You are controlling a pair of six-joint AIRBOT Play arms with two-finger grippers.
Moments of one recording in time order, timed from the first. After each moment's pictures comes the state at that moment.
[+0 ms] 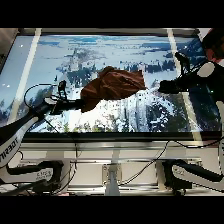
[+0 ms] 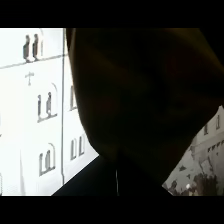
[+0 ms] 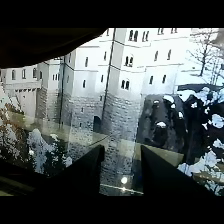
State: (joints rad) left arm -0.11 -1.44 0.74 0.51 -0.53 -0.88; right arm -0.05 -1.28 1.25 -1.22 1.25 1.37
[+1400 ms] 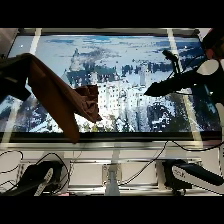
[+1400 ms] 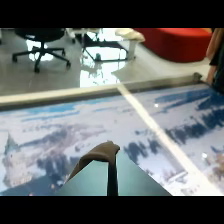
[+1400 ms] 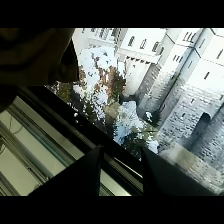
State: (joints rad) left arm -0.14 -0.45 1.06 1.12 -0.75 -1.26; right arm 0.06 -1.25 1.24 -0.92 1.38 1.16
